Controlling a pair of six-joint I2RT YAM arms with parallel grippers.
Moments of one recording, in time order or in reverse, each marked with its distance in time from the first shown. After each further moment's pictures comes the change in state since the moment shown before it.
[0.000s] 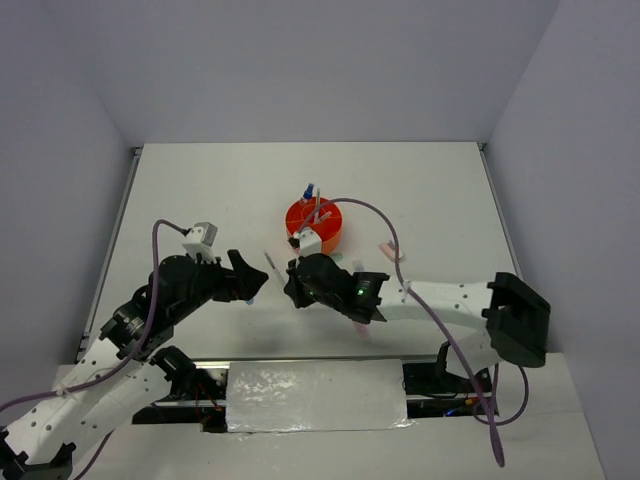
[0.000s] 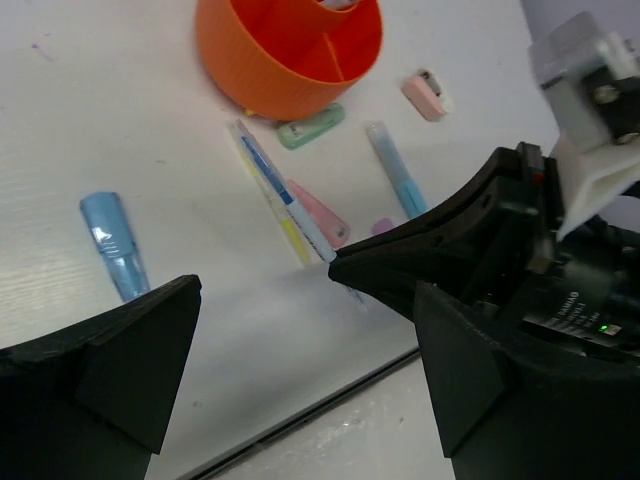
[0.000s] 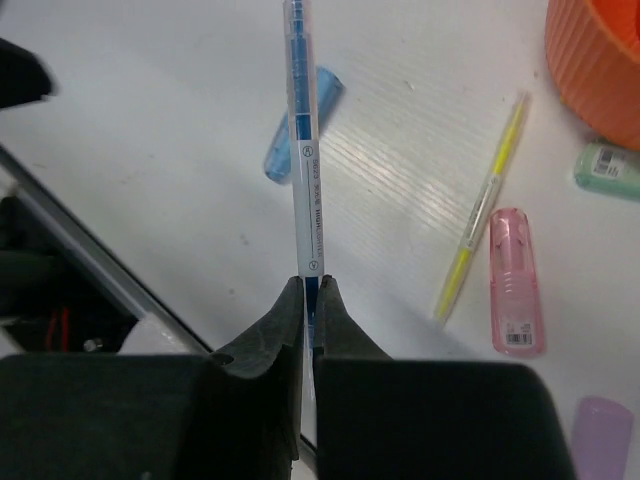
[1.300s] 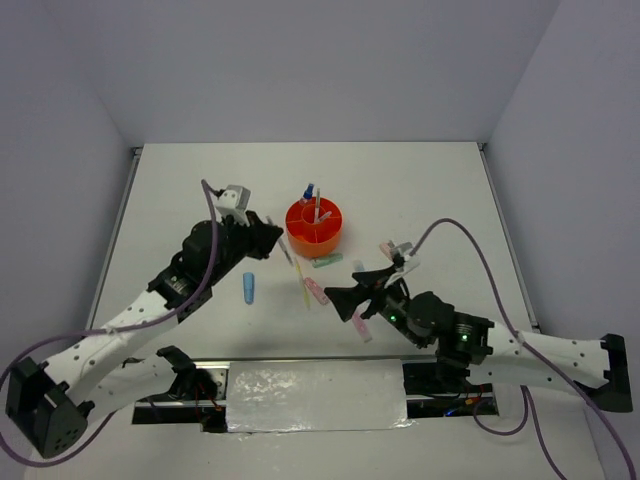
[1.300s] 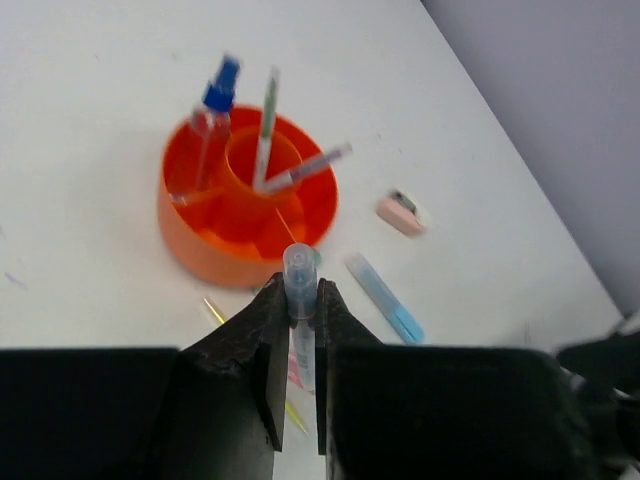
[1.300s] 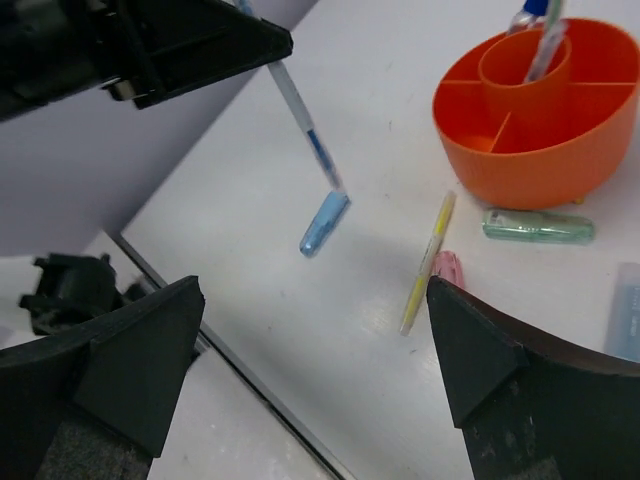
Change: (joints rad) left arm 0.000 0.334 0.013 0.538 0.014 0.146; right arm 0.114 -0.816 -0.473 0.208 0.252 -0.063
